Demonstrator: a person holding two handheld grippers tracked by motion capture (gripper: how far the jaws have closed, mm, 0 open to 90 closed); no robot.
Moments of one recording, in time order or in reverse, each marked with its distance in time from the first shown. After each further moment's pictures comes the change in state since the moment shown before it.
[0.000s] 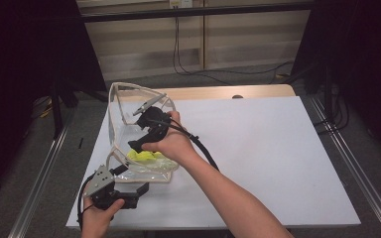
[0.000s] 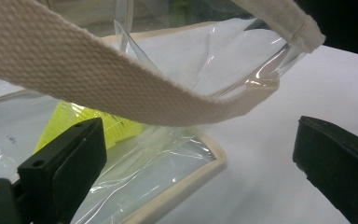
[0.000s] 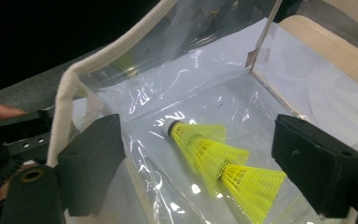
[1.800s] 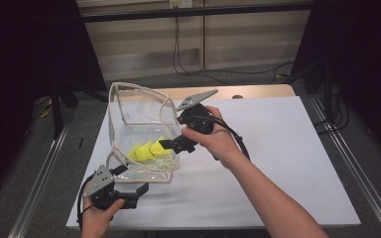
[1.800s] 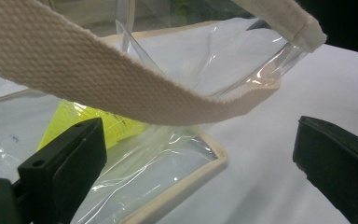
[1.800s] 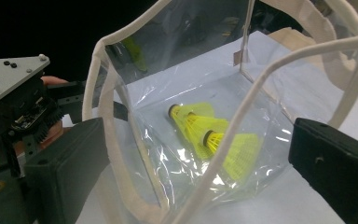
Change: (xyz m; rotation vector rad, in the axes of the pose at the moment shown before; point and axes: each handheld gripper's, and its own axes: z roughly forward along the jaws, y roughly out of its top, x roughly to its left) left arm 0.000 0.000 -0.001 0.001 0.009 0.006; right arm -0.039 -0.044 -0.078 -0.119 0.095 0.021
